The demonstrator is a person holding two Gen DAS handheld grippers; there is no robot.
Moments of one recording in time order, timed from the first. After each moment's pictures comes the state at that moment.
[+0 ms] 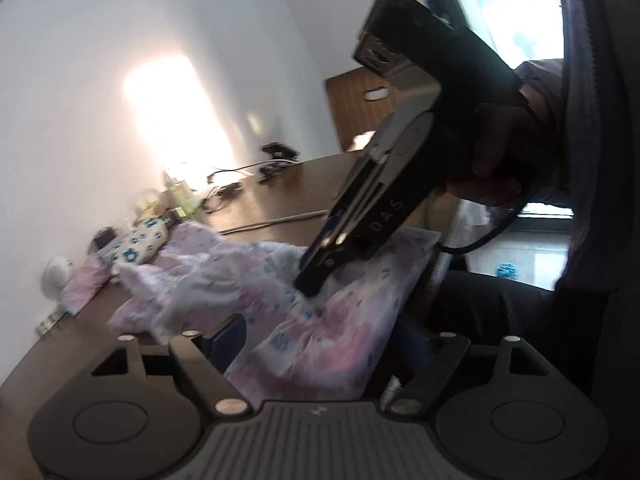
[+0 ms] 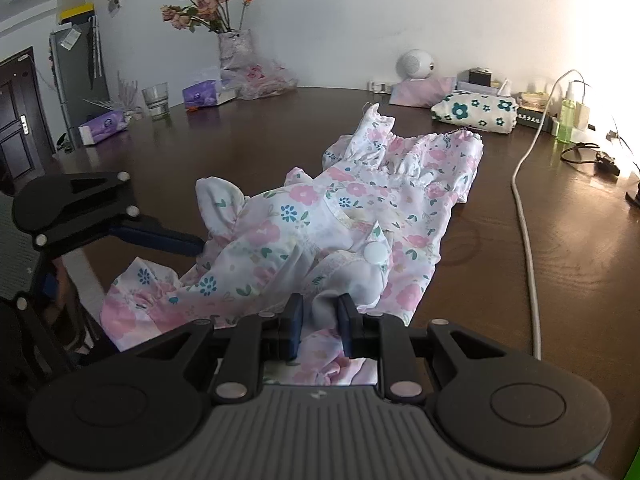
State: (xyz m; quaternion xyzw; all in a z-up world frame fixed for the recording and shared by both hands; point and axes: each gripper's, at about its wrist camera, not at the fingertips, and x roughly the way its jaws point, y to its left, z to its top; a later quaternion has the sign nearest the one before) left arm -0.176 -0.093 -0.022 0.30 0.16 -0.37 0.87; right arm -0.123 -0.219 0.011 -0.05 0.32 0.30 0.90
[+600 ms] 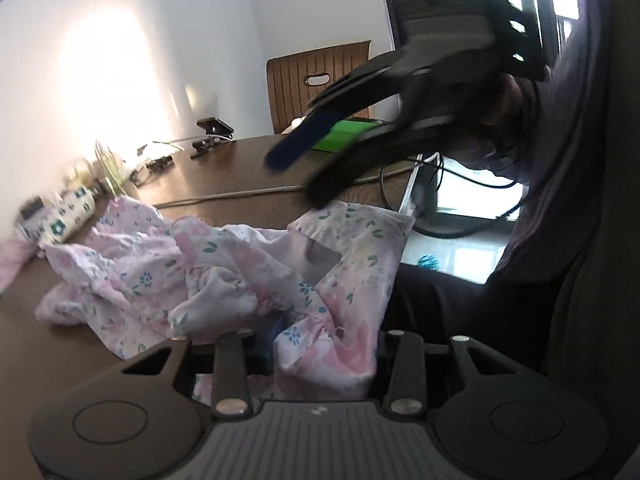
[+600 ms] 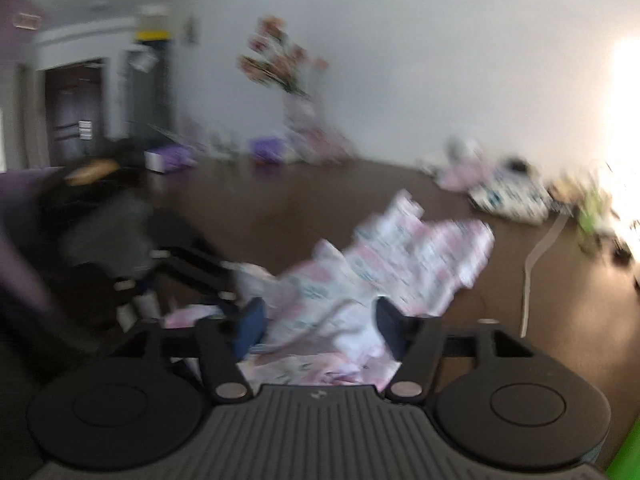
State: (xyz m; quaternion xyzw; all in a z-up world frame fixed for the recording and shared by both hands) left arm -0.146 -0.077 -0.020 0.23 0.24 -0.46 0.82; right arm -0.182 -0.254 0.043 -0.08 0.19 0.40 0.89
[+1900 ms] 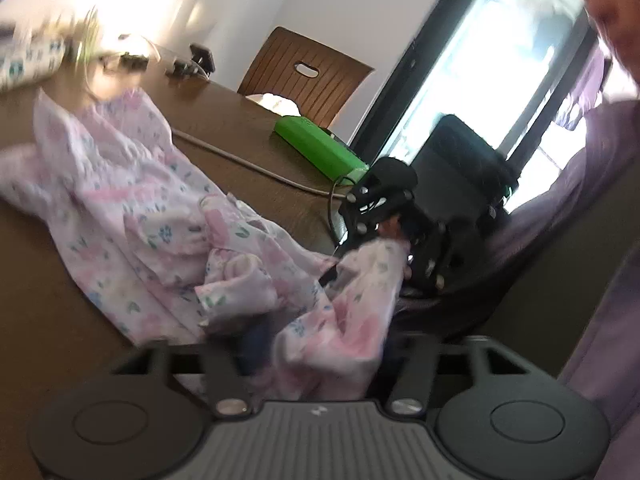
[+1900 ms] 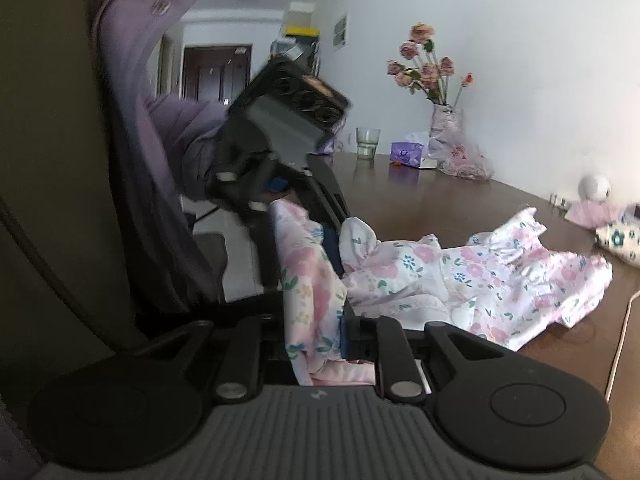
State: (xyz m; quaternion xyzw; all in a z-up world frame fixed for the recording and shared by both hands) left arm -0.106 -0.030 0.000 0.04 0.36 -0.56 0.75; right arm -0.208 -0.258 0.003 -0.12 0.15 0.58 0.79
